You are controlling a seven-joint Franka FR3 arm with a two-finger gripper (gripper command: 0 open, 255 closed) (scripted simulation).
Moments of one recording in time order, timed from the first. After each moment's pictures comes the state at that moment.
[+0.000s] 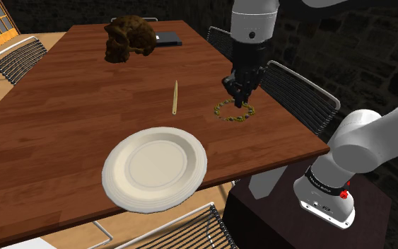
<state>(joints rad) 0.06 -0.61 0.45 -2.15 0.24 1.54 0.63</state>
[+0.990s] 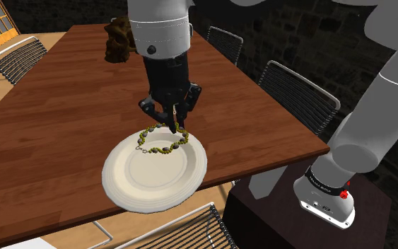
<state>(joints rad) 0.07 0.01 0.86 -1.61 0.01 1.57 1.11</state>
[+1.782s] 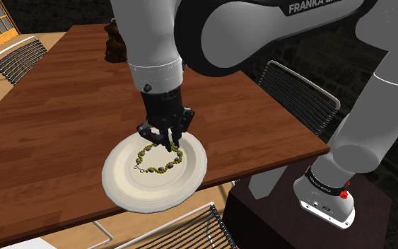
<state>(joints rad) 0.08 0.06 0.87 -1.72 -0.03 1.71 1.15</state>
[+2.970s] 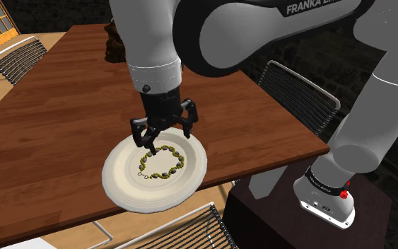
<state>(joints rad) 0.08 0.07 0.87 -1.71 -0.04 1.71 1.15</state>
